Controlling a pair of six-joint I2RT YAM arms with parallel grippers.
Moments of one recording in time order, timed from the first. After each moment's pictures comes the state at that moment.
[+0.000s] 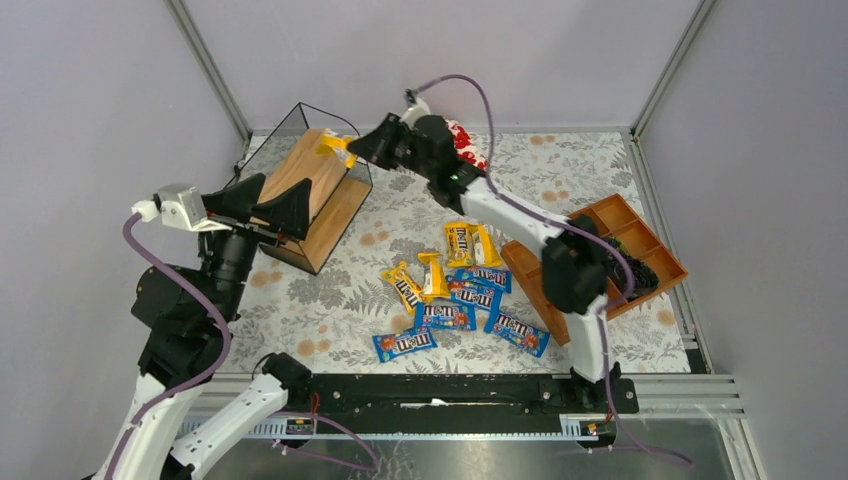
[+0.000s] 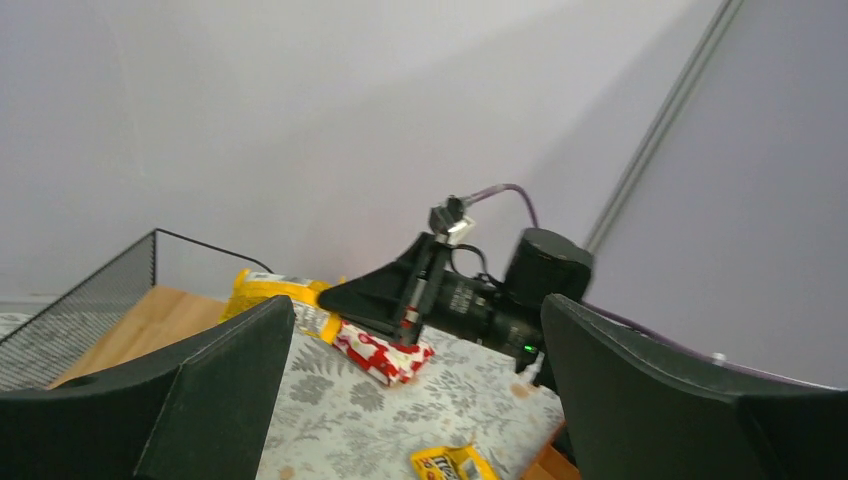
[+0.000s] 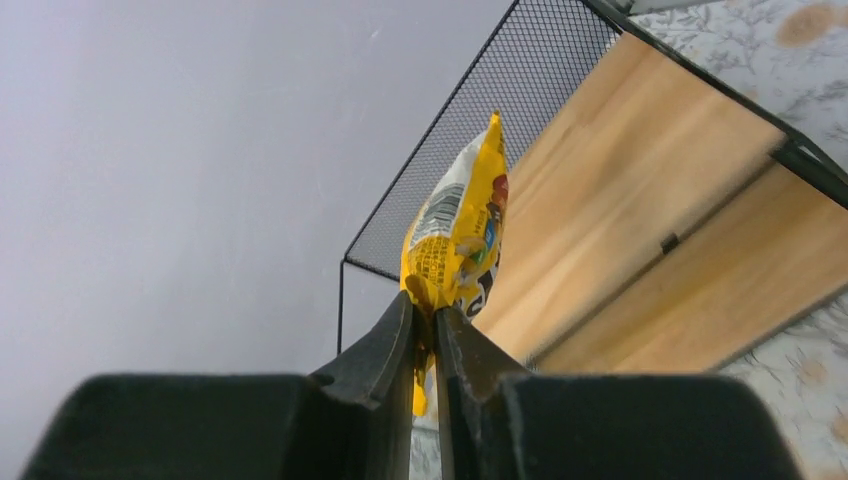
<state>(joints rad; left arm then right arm) -0.56 0.56 1.11 -0.20 -0.24 -0.28 0.75 1.98 1.70 0.24 -0.18 0.95</state>
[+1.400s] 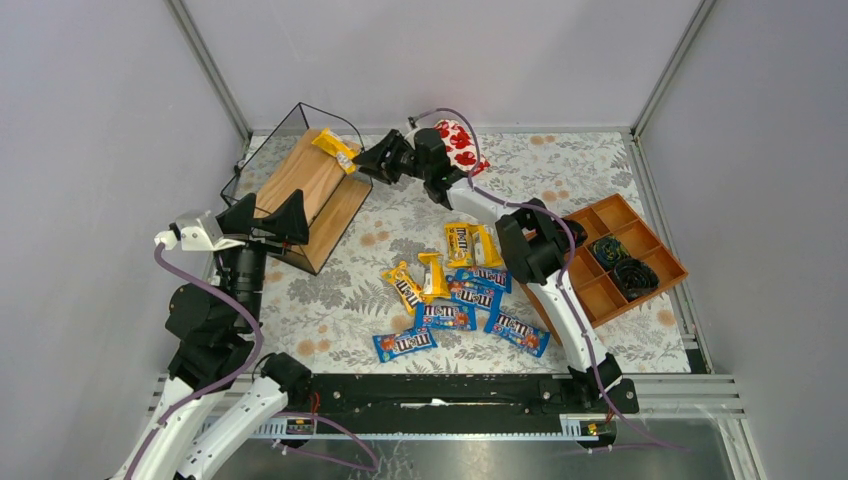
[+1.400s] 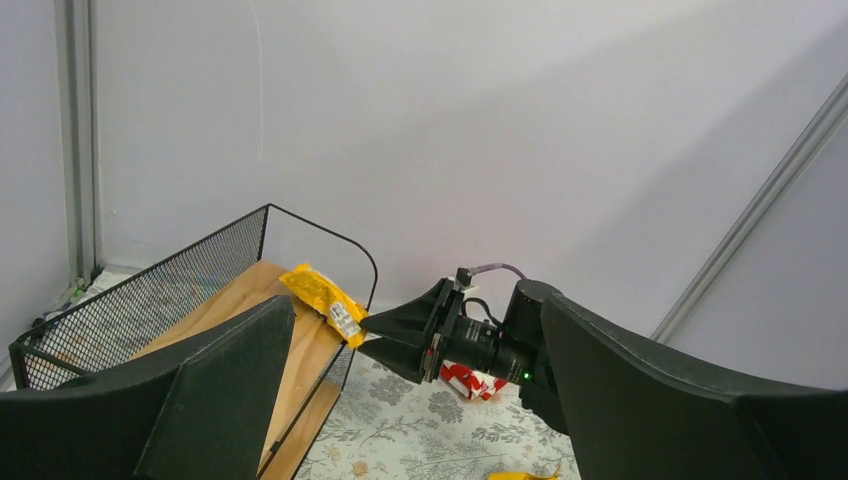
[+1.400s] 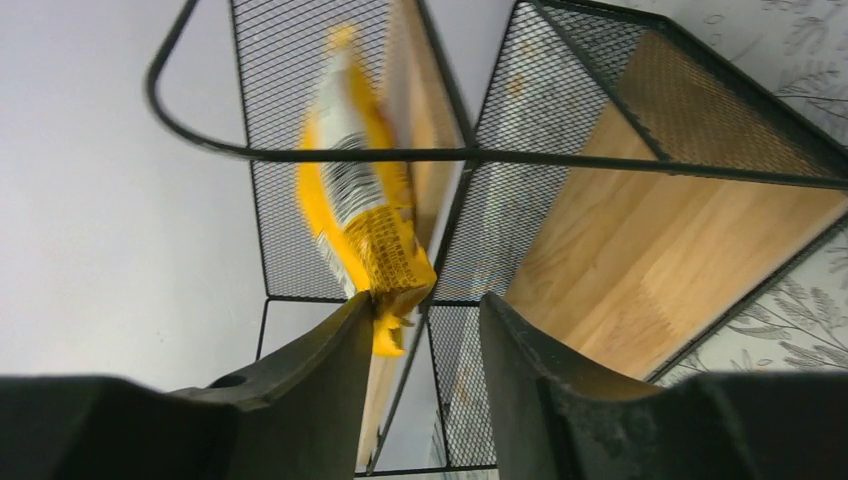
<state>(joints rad) -0.55 0.41 0.81 0.00 -0.44 -0.18 0.63 2.54 2.08 0.32 -0.46 1.29</state>
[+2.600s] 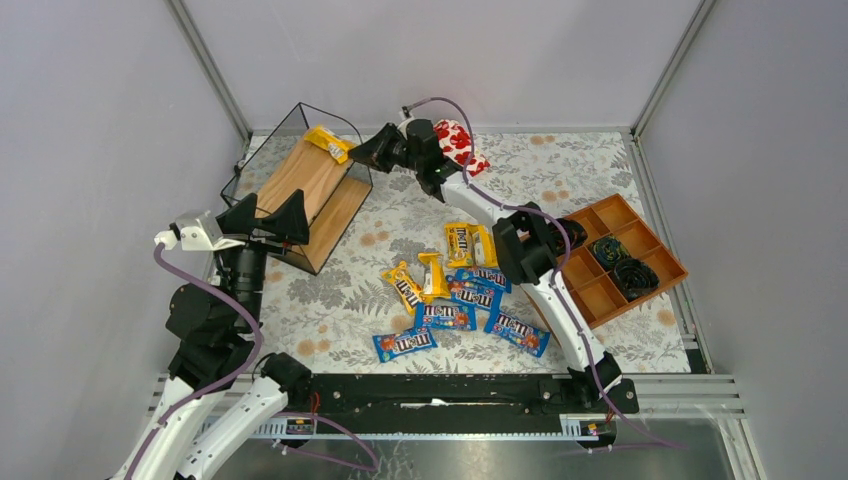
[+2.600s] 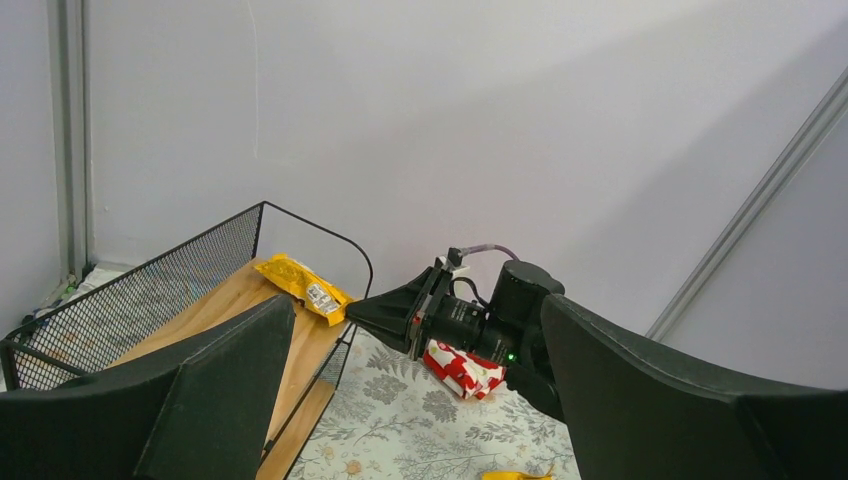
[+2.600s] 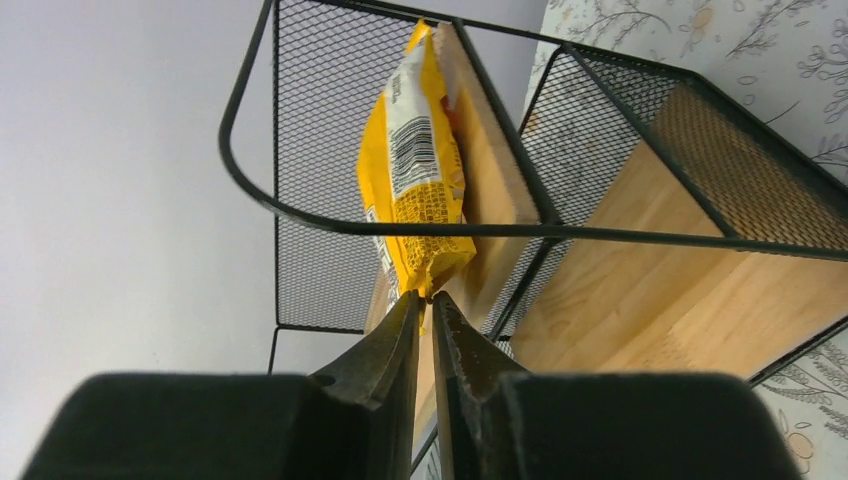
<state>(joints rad) -0.55 0.41 0.81 0.00 -0.44 -0.19 0.64 2.60 2.29 0.21 -0.42 1.26</state>
